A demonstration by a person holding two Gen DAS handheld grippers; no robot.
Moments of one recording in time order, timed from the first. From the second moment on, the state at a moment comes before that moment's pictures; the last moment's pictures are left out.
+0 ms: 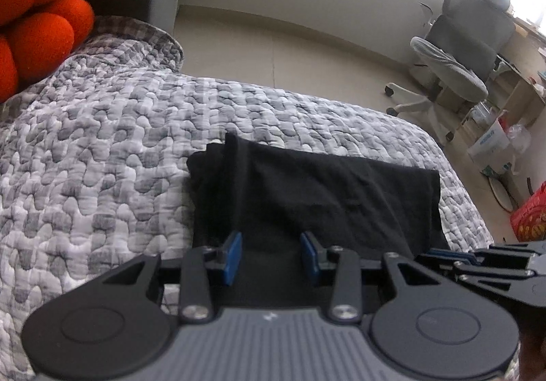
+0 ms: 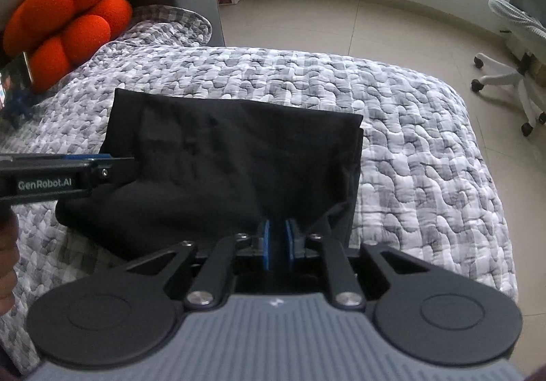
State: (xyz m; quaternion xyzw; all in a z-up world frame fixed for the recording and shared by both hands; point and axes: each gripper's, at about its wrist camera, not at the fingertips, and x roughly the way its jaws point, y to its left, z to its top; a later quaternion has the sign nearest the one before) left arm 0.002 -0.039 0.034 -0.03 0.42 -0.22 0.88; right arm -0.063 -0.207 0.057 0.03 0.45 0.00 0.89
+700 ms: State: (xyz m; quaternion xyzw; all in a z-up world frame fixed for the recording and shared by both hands) left arm -0.016 -0.045 0.043 0.02 0.40 -0.20 0.89; right arm -0.075 -0.186 0.060 0.02 0.44 0.03 0.90
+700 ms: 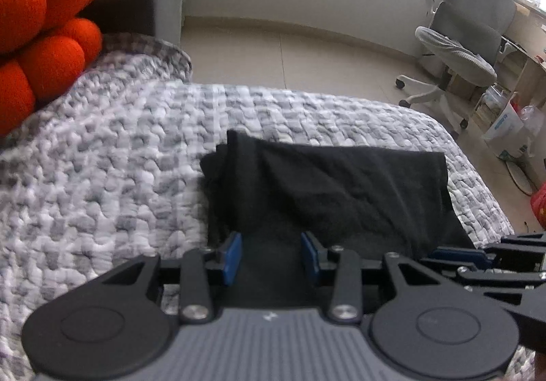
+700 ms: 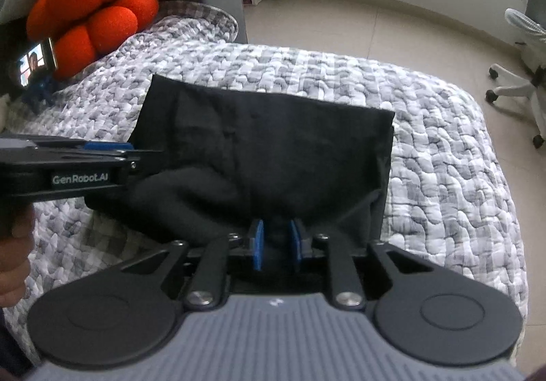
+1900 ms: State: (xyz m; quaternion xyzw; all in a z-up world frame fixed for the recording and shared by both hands) left arm -0.024 -0.049 0.036 0.05 0.40 -0.19 0.90; right arm -0.087 -0.181 0.065 0.02 0.42 0.05 0.91
